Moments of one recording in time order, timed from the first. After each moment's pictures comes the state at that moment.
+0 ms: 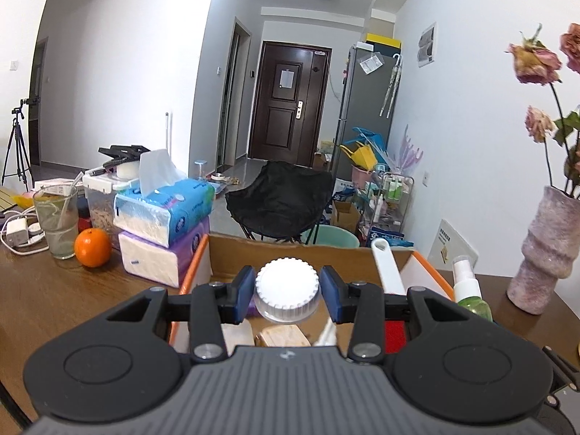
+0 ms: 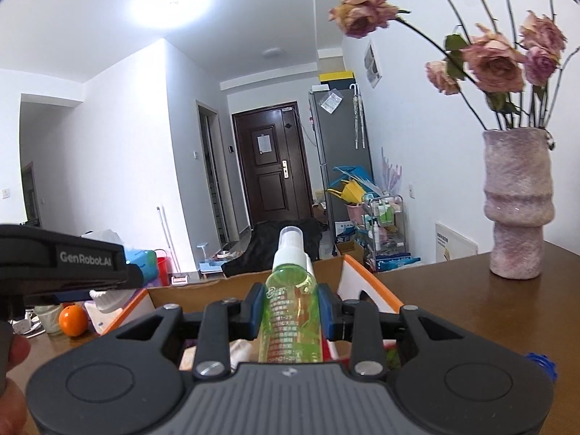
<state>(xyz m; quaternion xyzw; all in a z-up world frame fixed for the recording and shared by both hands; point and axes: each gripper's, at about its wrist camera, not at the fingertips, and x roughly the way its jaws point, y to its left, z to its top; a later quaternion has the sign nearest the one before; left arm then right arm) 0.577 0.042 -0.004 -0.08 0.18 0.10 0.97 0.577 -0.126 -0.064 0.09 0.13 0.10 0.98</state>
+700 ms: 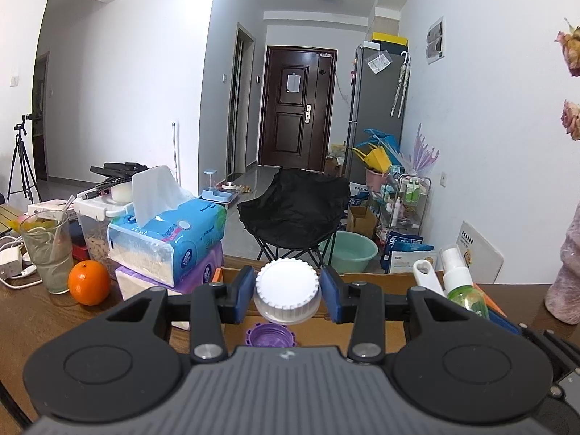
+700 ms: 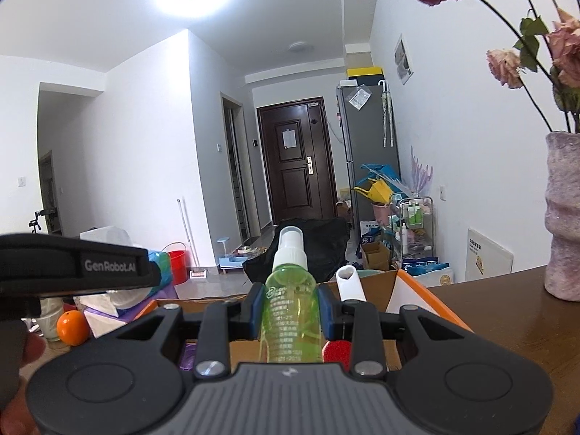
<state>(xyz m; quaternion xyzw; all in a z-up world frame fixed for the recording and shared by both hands) 0.638 0.071 -0.010 -0.06 0.18 0.12 0.98 0.640 -0.083 -0.068 0.07 0.13 0.15 0.98</state>
